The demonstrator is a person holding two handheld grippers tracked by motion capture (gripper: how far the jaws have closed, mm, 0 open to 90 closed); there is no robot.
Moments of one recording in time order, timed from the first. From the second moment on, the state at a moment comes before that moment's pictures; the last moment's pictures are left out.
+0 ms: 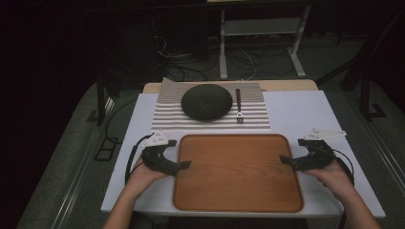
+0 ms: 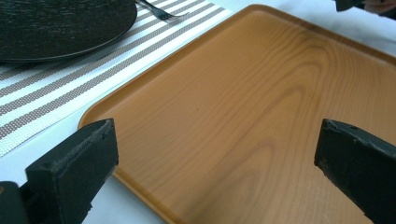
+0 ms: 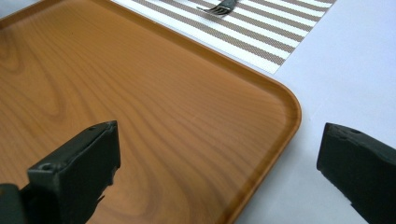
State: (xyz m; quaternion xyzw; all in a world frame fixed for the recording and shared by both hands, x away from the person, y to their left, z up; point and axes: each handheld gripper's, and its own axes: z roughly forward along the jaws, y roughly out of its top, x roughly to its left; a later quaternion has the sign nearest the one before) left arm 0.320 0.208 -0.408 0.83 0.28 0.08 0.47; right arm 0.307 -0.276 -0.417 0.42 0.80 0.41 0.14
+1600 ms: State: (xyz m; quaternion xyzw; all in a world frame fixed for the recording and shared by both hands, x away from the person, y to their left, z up) left arm 0.316 0.210 -0.410 0.83 0.28 0.08 0.48; right arm 0.389 -0.237 -0.412 0.43 0.81 0.39 0.13
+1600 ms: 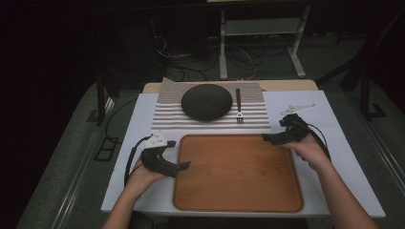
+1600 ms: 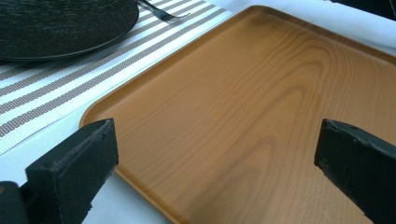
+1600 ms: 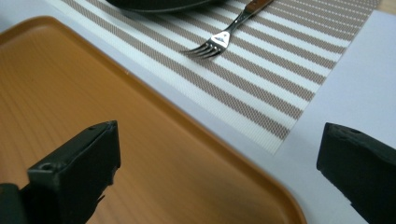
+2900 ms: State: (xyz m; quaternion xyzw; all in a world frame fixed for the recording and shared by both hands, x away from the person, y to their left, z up) left arm 0.319 0.210 -0.413 0.83 0.28 0.09 0.47; right arm 0.468 -0.202 -0.392 0.43 0.81 0.37 0.13
